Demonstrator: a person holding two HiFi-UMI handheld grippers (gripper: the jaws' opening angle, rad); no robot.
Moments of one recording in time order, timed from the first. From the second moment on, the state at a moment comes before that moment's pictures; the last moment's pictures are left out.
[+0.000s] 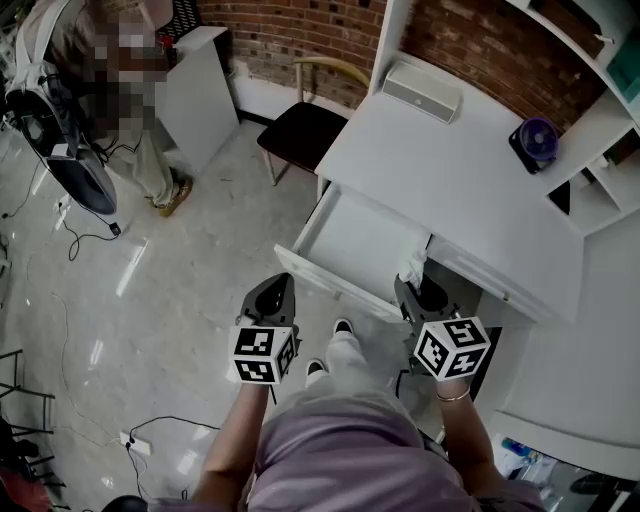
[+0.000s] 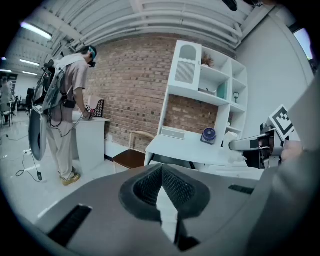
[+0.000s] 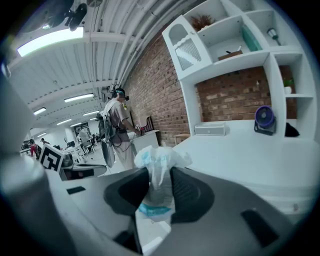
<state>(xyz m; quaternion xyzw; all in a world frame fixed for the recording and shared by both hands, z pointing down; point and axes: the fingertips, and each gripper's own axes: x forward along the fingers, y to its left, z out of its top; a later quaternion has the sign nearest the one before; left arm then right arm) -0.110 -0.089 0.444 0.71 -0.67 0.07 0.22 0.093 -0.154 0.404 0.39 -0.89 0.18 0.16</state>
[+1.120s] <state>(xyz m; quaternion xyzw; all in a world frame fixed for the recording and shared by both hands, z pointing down) -0.099 -0.089 0.436 0.73 -0.65 0.07 0.20 0.105 -0.137 0.373 0.41 -0.89 0.16 0.11</state>
